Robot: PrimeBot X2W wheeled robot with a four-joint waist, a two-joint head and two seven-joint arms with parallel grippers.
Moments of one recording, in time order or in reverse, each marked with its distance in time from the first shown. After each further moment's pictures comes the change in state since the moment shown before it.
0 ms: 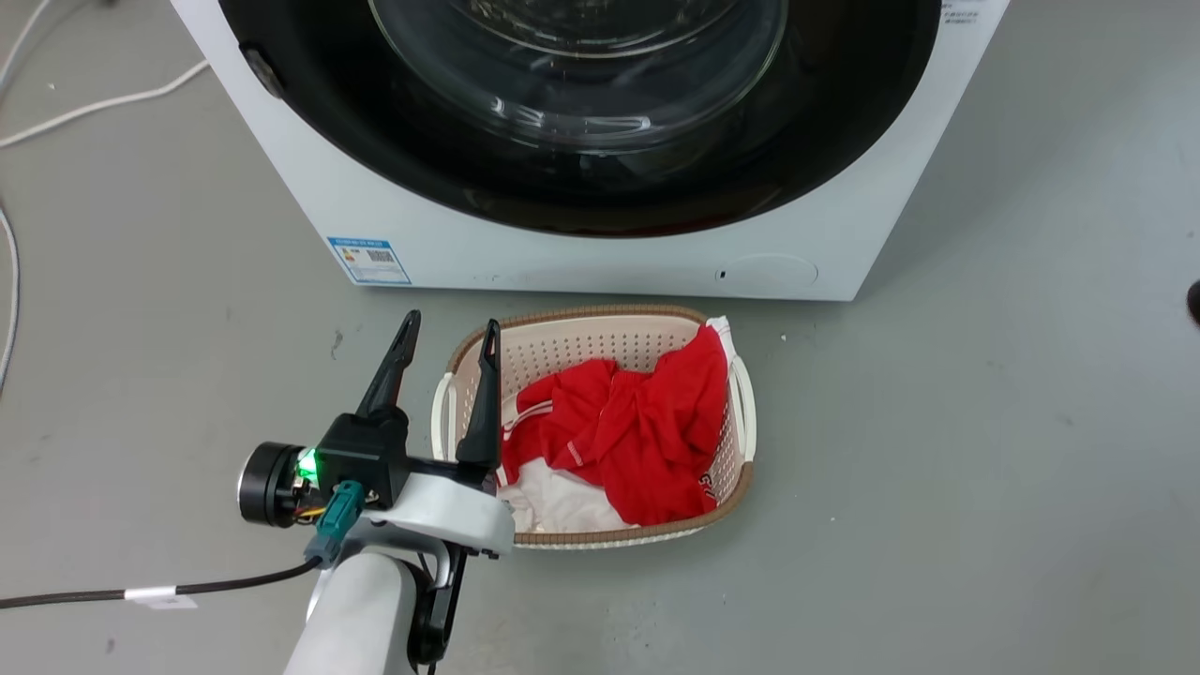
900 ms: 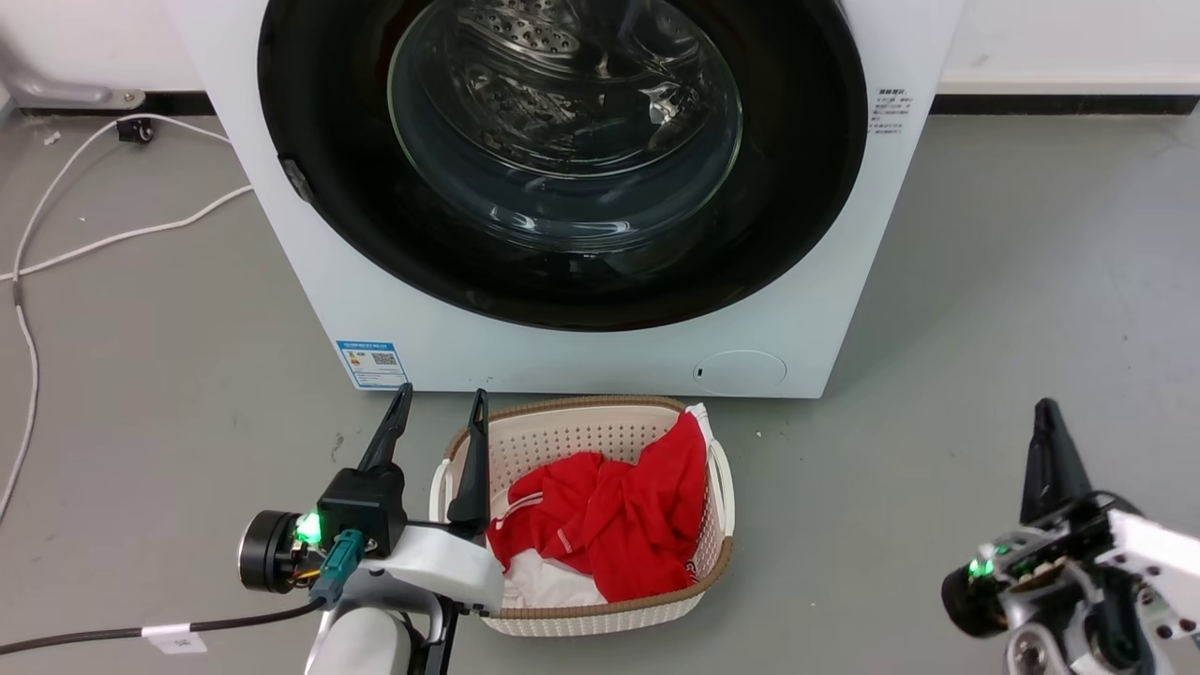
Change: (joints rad) left arm 0.080 0.000 0.017 0.054 0.000 0.009 0.000; right arm 0.637 0.414 -0.036 -0.478 -0.153 0.000 -0.389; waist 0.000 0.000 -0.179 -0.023
